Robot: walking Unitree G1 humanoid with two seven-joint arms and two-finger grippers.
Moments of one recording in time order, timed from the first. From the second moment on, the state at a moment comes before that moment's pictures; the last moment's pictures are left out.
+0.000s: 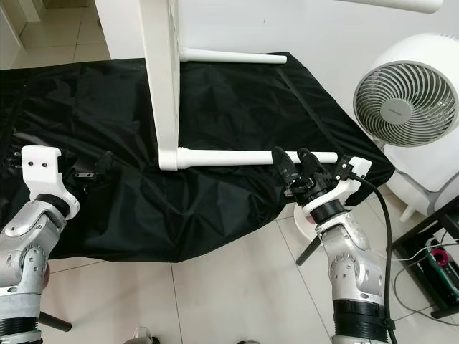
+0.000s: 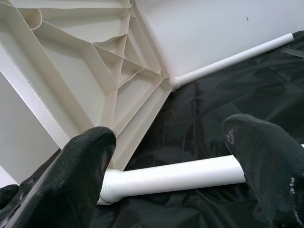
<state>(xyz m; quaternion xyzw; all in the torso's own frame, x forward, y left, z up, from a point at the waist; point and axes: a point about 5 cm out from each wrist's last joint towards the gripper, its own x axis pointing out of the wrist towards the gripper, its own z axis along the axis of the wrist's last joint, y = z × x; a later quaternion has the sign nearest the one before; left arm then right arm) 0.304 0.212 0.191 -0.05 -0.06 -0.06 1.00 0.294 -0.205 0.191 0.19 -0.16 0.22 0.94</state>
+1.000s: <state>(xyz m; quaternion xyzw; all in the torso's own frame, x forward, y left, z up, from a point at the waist) 0.303 0.214 0.193 -0.05 -0.06 -0.06 1.00 0.295 -0.206 0.191 0.19 -0.16 0.22 0.94</state>
